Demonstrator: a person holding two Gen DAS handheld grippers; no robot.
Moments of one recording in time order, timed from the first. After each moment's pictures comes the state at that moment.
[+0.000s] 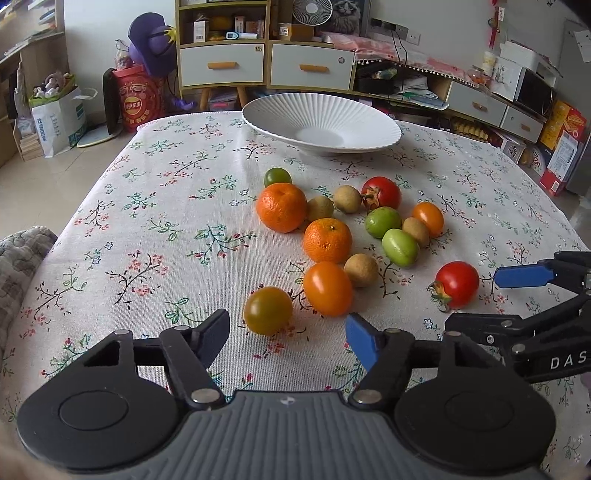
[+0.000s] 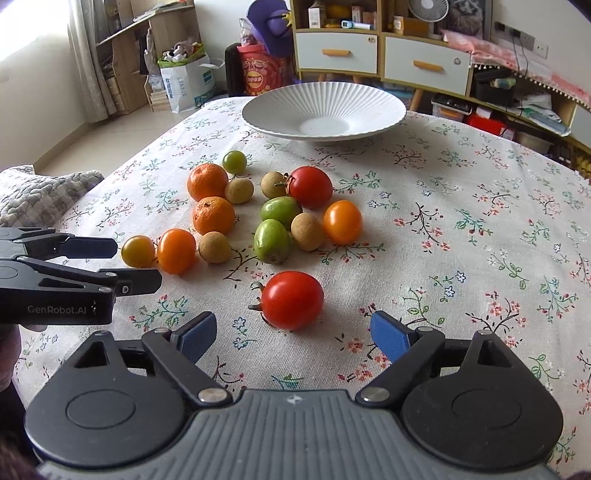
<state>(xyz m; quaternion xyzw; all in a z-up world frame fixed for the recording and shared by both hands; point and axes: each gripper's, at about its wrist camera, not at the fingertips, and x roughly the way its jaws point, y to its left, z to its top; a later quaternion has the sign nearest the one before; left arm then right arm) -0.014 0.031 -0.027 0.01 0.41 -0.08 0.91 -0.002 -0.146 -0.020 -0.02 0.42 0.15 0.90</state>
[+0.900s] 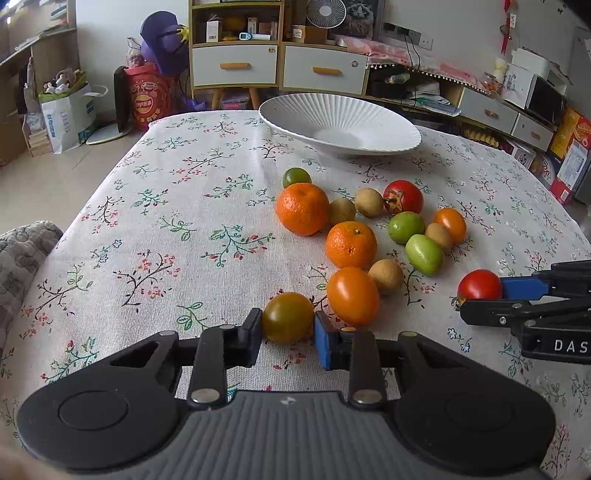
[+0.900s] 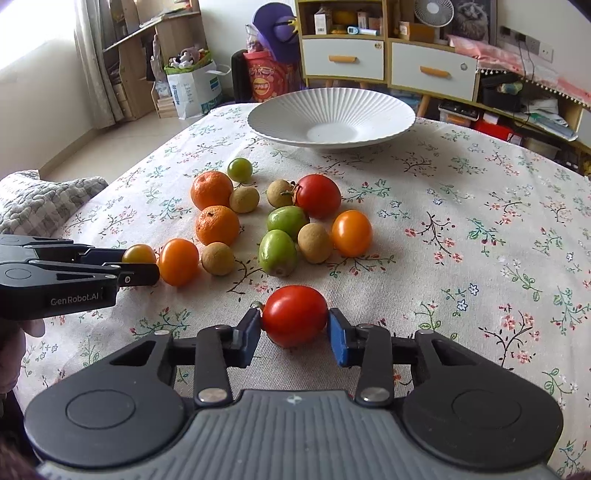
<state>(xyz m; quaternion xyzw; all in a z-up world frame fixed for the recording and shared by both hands) -0.006 0.041 -0.036 0.00 0.40 -0.06 0.91 0.005 -0.144 -0.022 -0.02 0.41 0.15 0.90</state>
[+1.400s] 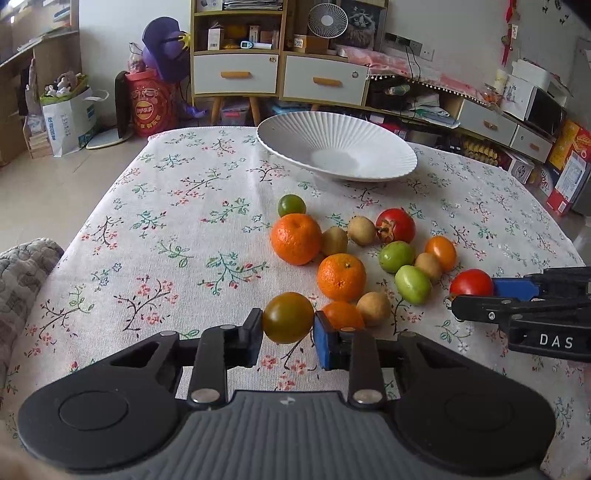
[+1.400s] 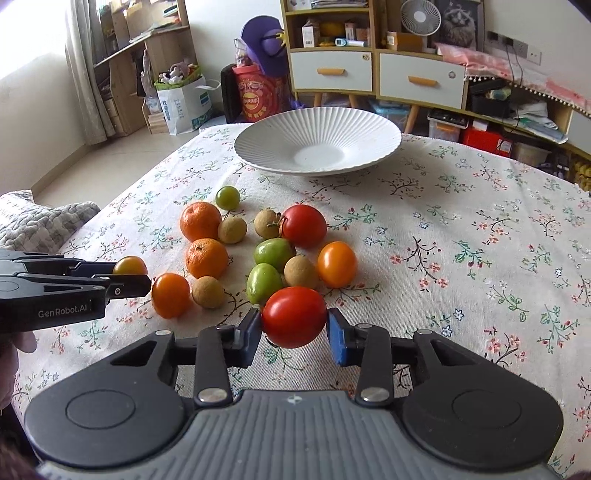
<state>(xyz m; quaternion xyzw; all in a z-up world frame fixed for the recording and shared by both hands) 0.003 0.035 -0.015 -0.01 0.39 -0.06 0.92 0.016 -0.148 -0.009 -0.01 0.39 0.14 0.91</state>
